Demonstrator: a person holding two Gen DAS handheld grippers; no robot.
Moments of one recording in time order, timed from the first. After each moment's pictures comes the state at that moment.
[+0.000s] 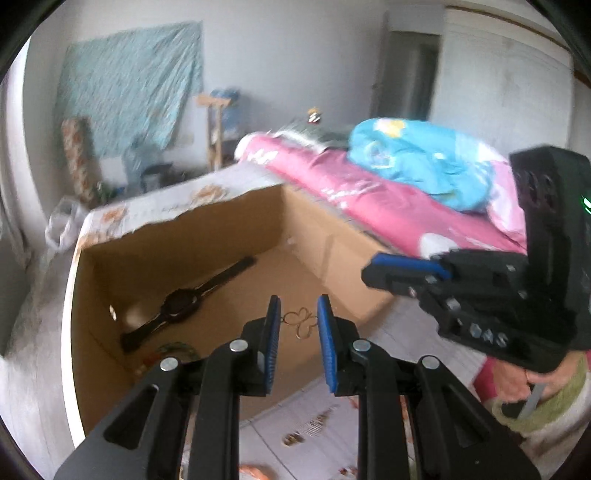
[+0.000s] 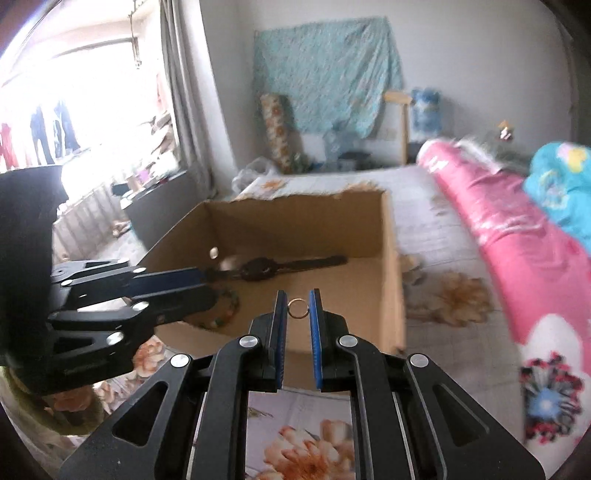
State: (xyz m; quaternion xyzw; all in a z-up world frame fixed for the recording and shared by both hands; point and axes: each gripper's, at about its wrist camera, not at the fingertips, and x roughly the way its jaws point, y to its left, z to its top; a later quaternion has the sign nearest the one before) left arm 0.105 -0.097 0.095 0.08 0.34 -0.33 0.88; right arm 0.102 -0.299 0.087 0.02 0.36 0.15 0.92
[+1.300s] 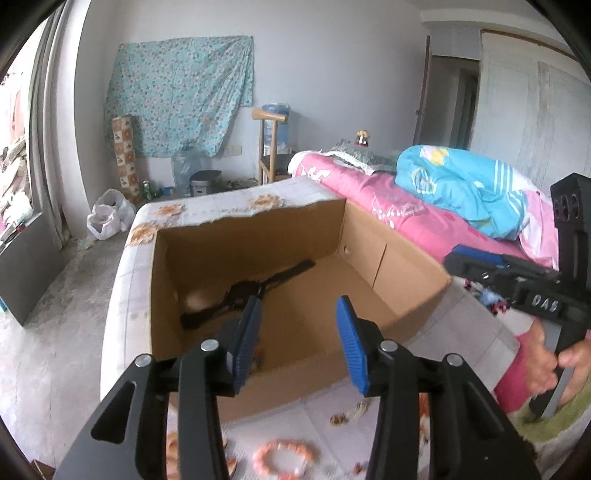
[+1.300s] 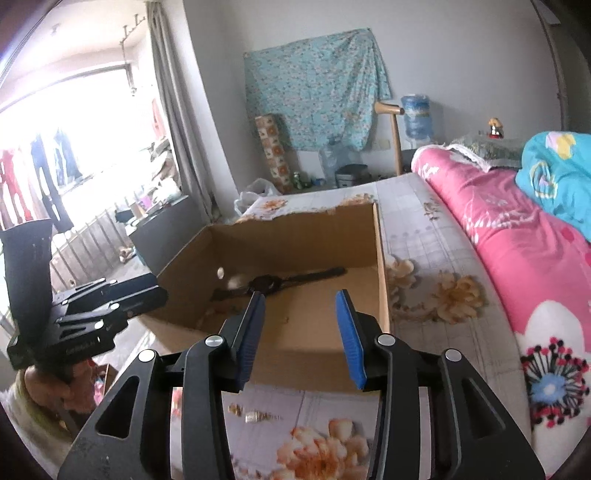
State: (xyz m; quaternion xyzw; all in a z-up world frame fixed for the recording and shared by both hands) left arm 0.072 -0.035 0.098 0.05 0.30 -0.26 0.92; right arm 0.066 -0.312 0.105 0.06 0.33 0.14 0.93
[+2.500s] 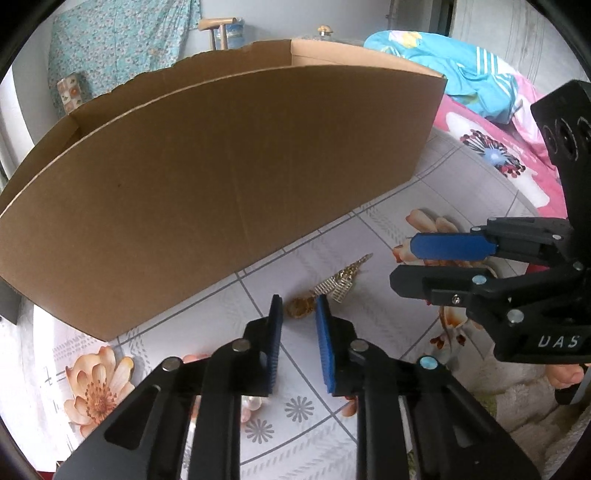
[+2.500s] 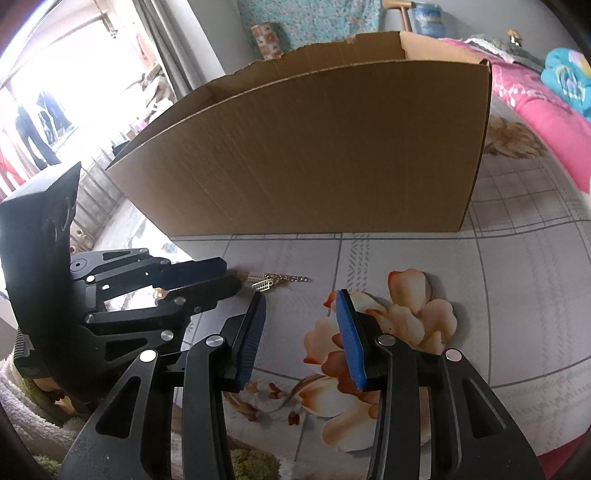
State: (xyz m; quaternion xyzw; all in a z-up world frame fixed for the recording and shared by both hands) left arm 0.059 -0.092 -0.024 0.15 0.44 -0.30 0.84; right arm 0.067 -0.262 -0.011 0.07 0.50 0.15 0.85
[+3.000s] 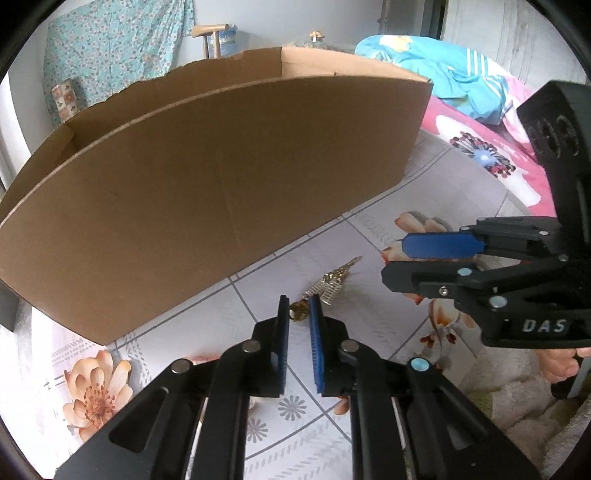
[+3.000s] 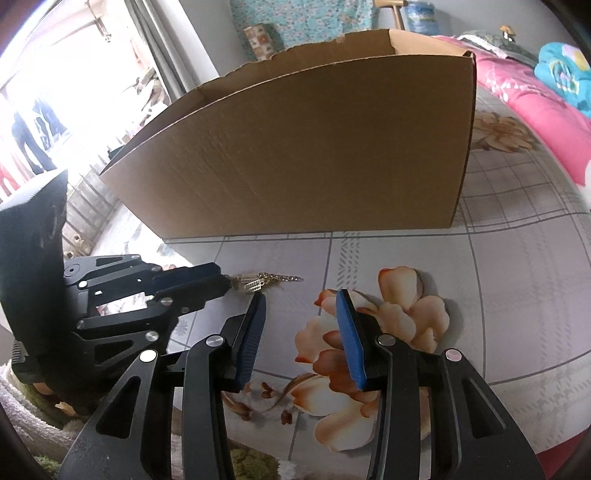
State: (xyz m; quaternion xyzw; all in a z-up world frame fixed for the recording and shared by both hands) left arm 0.054 -0.089 -0.020 0.14 0.42 -0.31 0.84; right arm 0.063 -0.264 -0.013 0.07 0.50 0.14 0.85
